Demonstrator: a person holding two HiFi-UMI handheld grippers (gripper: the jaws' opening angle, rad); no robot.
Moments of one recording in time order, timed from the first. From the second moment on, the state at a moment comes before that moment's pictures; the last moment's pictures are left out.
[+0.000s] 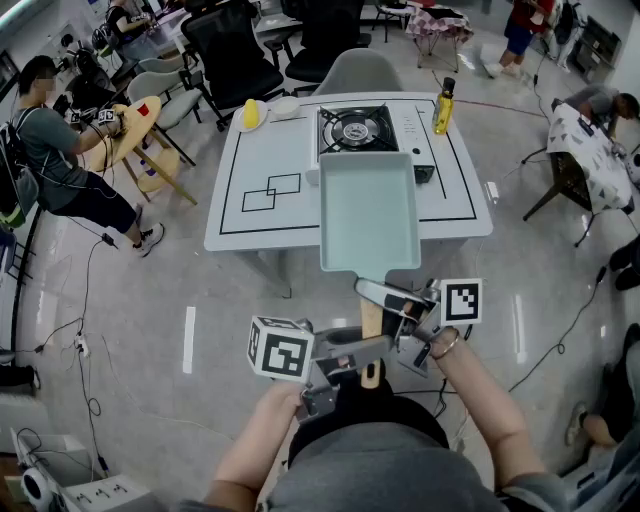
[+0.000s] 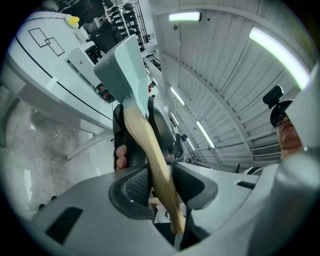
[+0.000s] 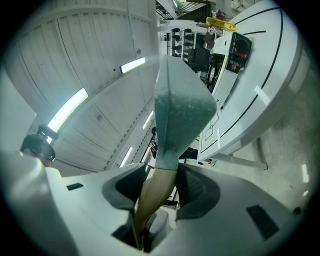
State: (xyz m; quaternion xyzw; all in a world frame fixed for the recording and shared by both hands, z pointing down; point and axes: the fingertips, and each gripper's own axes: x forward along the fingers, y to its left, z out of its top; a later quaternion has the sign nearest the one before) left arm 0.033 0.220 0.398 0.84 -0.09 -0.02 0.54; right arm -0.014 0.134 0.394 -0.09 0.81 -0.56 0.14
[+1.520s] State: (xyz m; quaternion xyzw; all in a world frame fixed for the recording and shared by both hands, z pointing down) left arm 0.048 0.089 0.398 0.83 -0.10 -0.04 0.54; right arm -0.005 0.007 0.407 -0.07 0.80 -0.58 0.14
